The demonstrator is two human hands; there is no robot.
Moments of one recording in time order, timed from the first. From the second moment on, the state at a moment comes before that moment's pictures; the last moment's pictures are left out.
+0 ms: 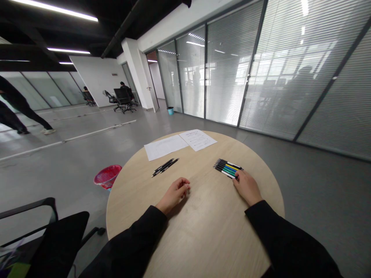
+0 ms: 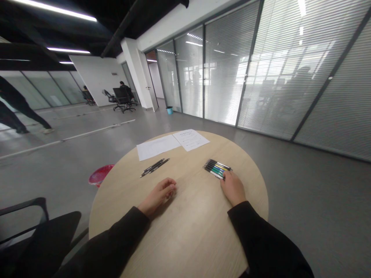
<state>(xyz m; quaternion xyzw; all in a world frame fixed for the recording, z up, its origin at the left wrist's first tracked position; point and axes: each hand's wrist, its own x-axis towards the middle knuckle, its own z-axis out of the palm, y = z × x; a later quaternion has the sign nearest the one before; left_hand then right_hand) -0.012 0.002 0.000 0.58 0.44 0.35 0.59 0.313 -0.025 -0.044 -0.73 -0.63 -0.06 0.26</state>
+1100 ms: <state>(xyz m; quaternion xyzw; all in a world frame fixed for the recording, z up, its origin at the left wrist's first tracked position) -0.096 0.071 0.002 0.81 0.57 0.15 -0.08 0.265 -0.036 -0.033 -0.62 -0.72 0.06 0.29</state>
